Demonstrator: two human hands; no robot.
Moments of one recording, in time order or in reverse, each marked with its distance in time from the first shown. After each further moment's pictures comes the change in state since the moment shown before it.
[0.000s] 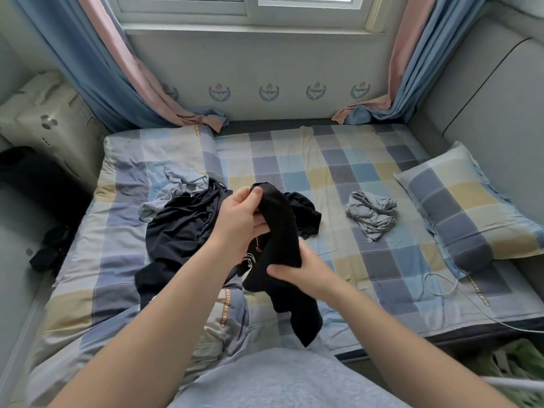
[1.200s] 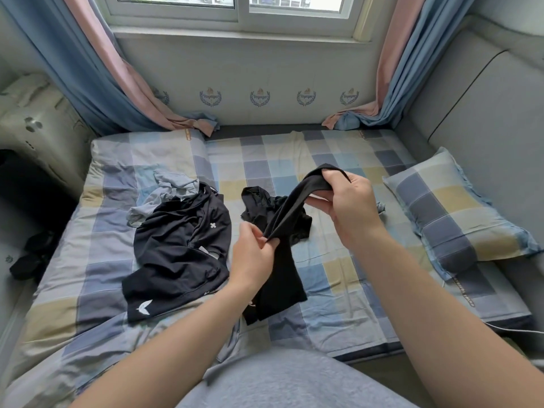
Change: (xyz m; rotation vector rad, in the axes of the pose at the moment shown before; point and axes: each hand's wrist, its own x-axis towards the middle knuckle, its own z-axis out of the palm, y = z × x) left_hand -0.005 -0.078 0.012 0.764 0.244 0.115; right_hand -0.008 -0.112 -0.068 0.525 0.481 -0.226
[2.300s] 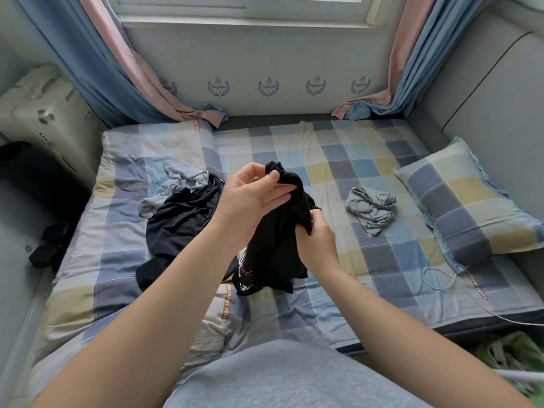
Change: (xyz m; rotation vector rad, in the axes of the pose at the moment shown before) left_hand 0.006 0.087 -0.080 -0.915 -0.373 -0.014; right_hand -0.015 0.123 0.013 -0.593 0.011 -0.015
